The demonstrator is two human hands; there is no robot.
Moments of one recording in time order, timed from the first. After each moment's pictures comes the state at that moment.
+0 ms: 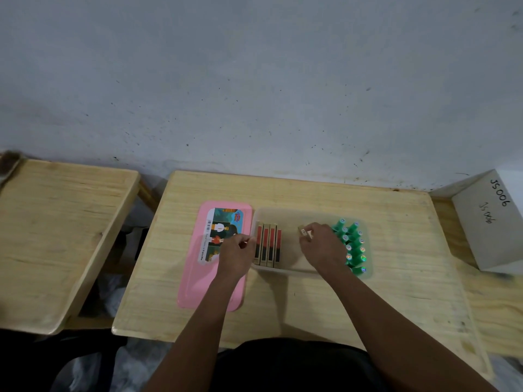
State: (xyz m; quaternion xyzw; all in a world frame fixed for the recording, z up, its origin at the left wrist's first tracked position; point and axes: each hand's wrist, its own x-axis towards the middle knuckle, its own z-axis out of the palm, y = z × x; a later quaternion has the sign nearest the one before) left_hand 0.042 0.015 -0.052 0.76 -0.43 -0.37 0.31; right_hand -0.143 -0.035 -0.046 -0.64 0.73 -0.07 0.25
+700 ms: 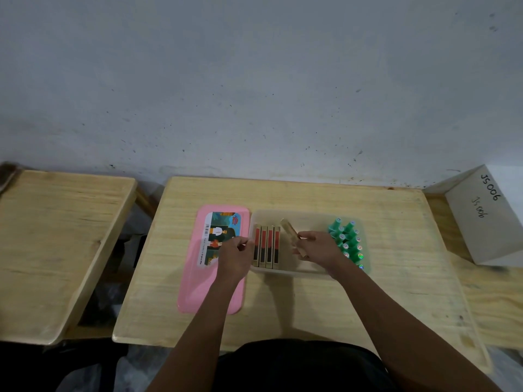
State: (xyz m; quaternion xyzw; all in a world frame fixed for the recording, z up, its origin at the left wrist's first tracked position) left_hand 0.043 0.015 -0.055 0.76 -0.43 -0.37 0.31; right_hand -0.151 -0.036 -0.048 -0.40 0.64 -0.22 0.62
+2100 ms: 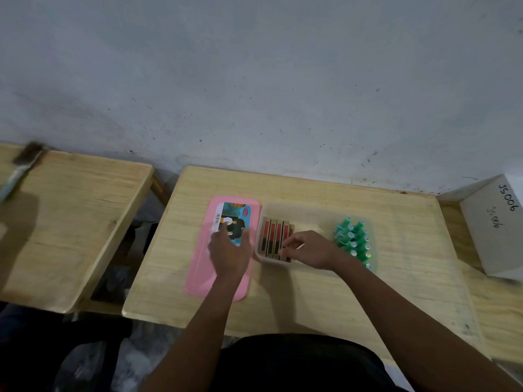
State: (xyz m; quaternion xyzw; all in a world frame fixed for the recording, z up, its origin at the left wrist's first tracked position) left_hand 0.053 0.037 -0.062 0.84 -0.36 -0.24 0.31; right_hand -0.137 -0.026 -0.031 -0.71 0.51 -0.02 0.48
